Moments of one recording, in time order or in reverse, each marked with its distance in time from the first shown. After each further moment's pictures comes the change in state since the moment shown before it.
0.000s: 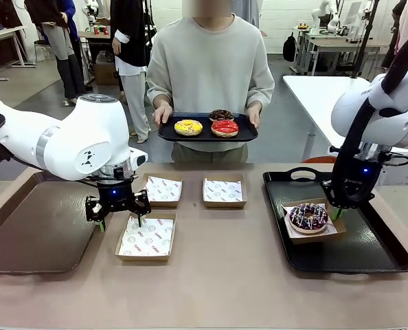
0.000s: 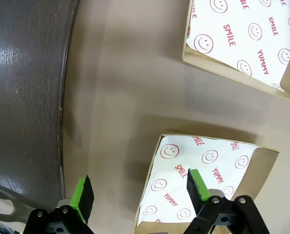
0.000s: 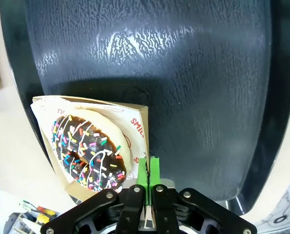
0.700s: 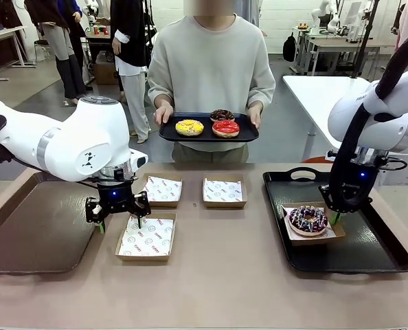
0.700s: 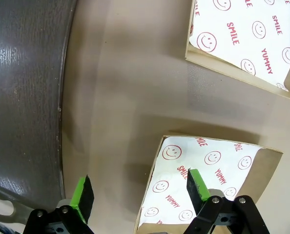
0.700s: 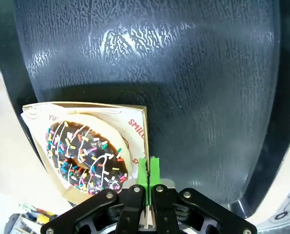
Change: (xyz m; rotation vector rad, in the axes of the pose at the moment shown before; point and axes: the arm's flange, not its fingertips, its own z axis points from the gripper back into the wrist) left arm 0.000 0.000 -0.004 0.006 0.006 -0.003; right arm 0.003 0.000 -0.011 -0.009 0.017 -0.012
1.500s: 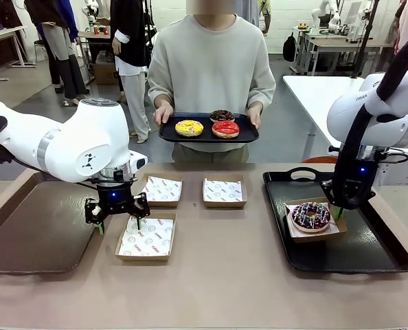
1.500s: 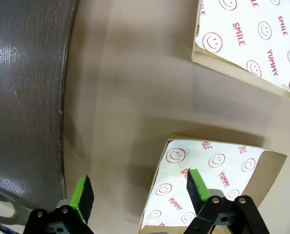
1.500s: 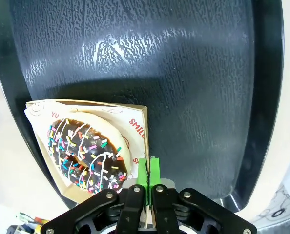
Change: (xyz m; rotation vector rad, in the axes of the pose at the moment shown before) left arm 0.002 0.002 -0.004 0.006 0.006 0.001; right arm -0.003 0.005 0.013 -0.064 -0.041 -0.025
